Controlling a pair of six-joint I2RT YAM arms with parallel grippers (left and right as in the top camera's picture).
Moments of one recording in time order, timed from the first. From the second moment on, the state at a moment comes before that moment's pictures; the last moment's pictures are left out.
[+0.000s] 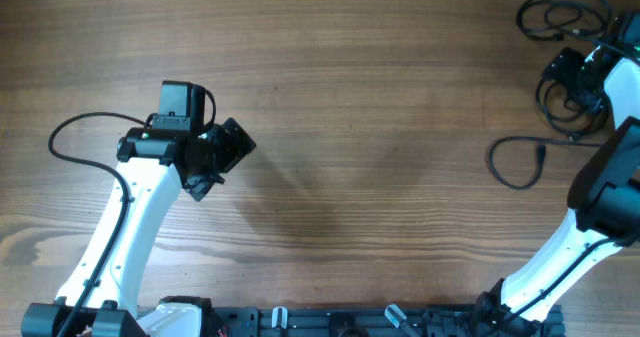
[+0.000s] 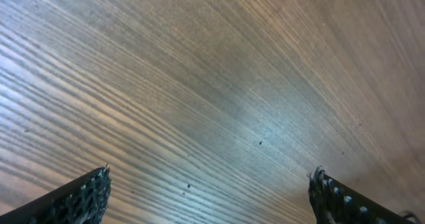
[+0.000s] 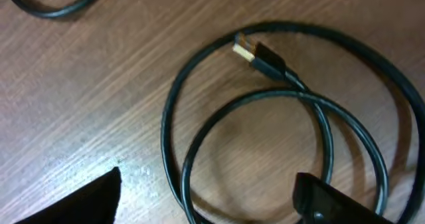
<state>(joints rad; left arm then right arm) -0.09 1.38 0.99 -0.89 0.16 -0.81 -0.45 2.14 1.64 -0.65 -0.04 0.26</state>
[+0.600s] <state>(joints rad) -0.09 1.38 0.99 -0.87 0.16 -0.81 -0.38 2.25 1.63 -0.49 -0.15 0.24</state>
